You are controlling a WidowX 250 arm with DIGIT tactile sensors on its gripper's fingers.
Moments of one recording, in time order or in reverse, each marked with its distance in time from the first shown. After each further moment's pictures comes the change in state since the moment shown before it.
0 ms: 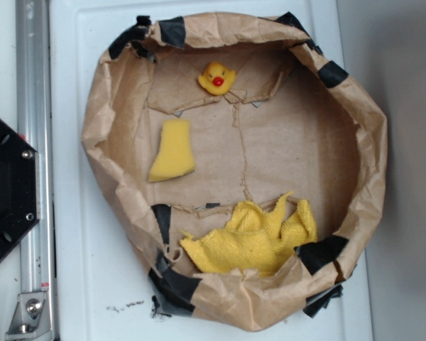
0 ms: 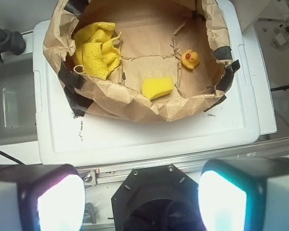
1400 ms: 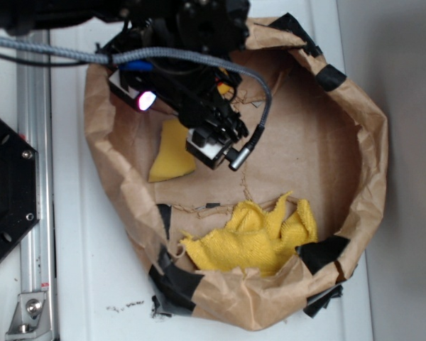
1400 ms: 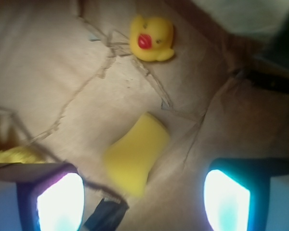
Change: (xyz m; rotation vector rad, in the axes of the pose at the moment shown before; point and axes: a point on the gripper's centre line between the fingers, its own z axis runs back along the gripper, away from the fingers) arm 0.088 0.052 -0.171 -0.056 0.258 0.802
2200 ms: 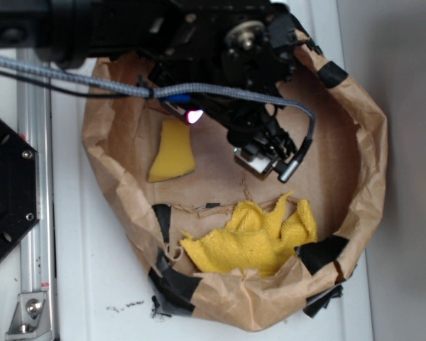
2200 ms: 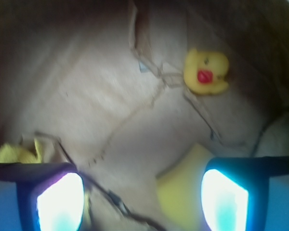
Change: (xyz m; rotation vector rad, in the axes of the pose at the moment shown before) arm 0.014 -0.039 0.007 -0.061 -0.147 -0.027
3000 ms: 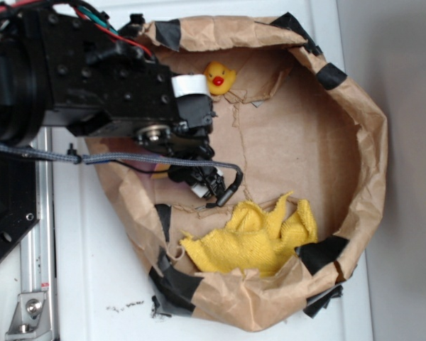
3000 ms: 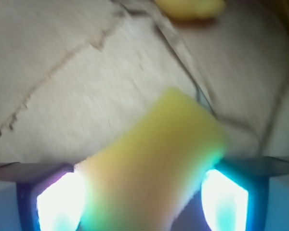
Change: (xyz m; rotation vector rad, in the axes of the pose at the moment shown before) arm -0.022 0.035 -0.058 0.050 -0.115 -0.141
